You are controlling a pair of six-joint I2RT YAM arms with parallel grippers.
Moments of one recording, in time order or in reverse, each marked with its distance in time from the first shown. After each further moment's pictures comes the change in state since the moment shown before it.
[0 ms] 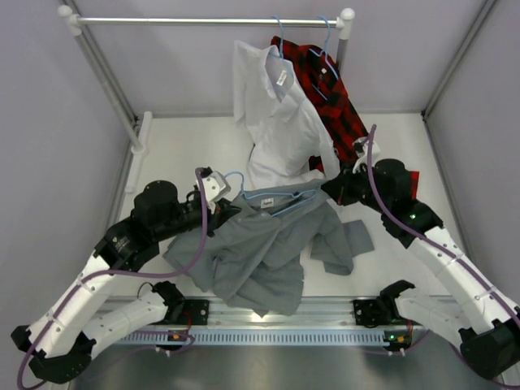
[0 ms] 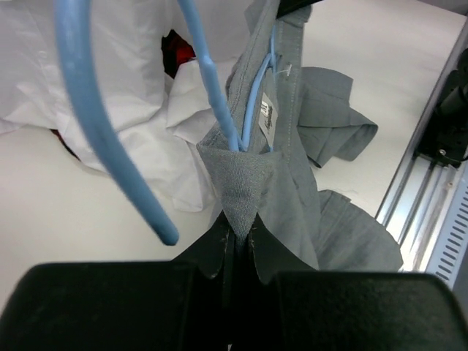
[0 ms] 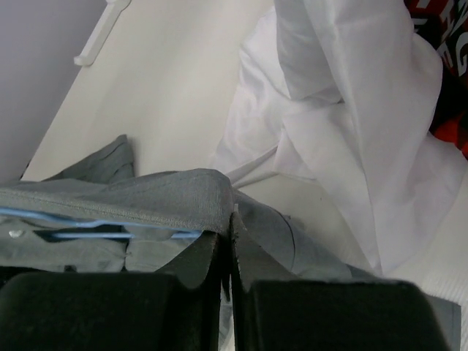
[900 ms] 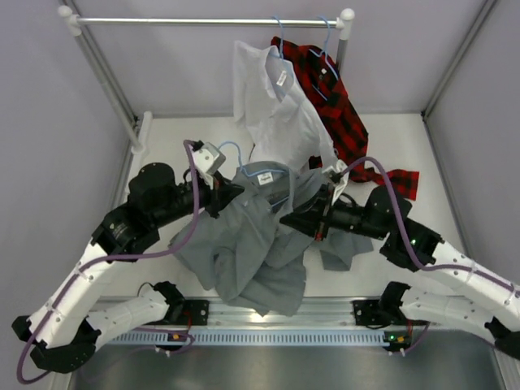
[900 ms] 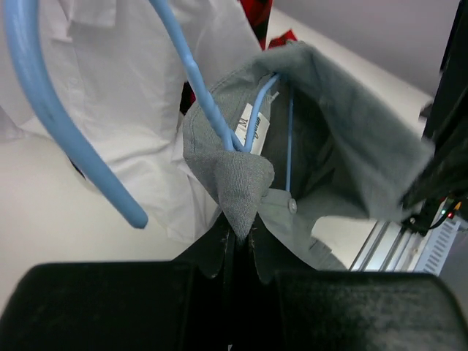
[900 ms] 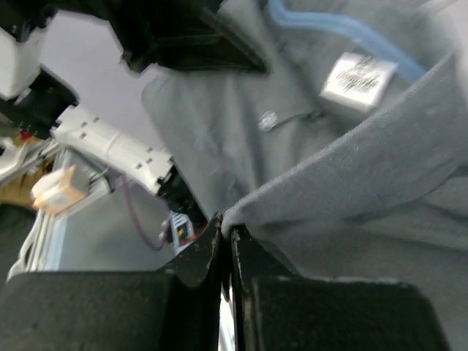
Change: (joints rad) left arm 0.000 0.122 0.164 0.018 -0.085 -0.152; right arm 0.439 -0.107 0.021 0.230 -0.181 0.061
